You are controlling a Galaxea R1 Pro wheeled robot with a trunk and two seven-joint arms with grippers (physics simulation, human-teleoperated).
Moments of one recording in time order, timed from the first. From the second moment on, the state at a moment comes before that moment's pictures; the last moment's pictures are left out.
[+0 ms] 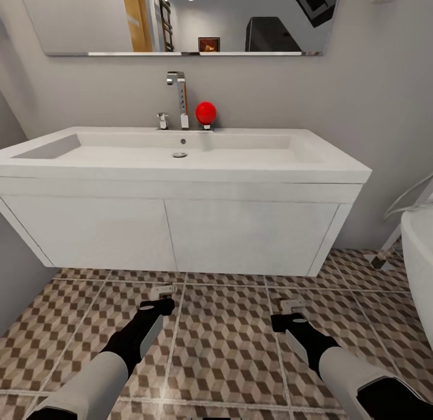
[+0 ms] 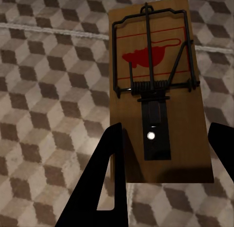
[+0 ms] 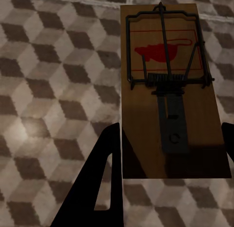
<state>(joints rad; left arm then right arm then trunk) -0.70 -0.07 -0.14 -0.54 0.19 0.27 0.29 -0.79 -0.02 0.33 -0.20 -0.26 0.11 -0.11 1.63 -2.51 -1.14</state>
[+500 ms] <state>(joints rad) -0.70 -0.07 -0.14 -0.54 0.19 0.27 0.29 -0.79 -0.02 0.34 -0.28 -0.26 0.12 -0.21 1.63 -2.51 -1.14</state>
